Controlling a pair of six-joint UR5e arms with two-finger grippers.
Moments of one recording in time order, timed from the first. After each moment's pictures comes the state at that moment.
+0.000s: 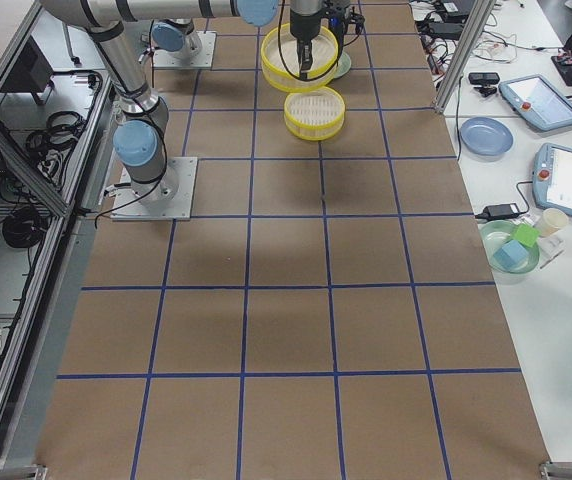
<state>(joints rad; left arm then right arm) -1.58 -2.07 -1.70 -0.89 1.55 0.12 1.56 -1.61 1.58 -1.55 -1.60 -0.09</state>
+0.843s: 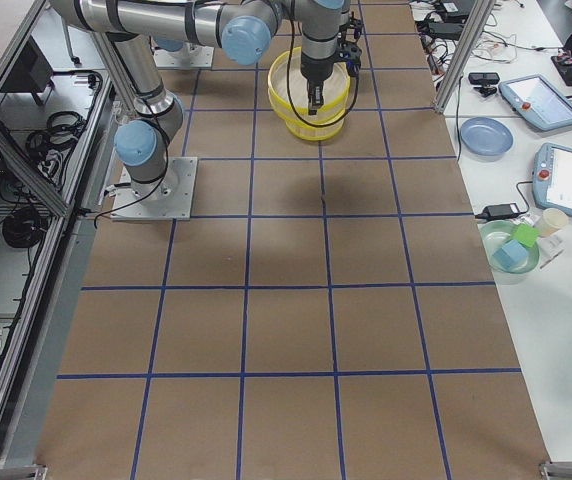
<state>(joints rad) -1.58 -2.09 -1.70 -0.90 1.55 0.12 1.26 -1.61 1.58 -1.53 -1.51 -0.37</state>
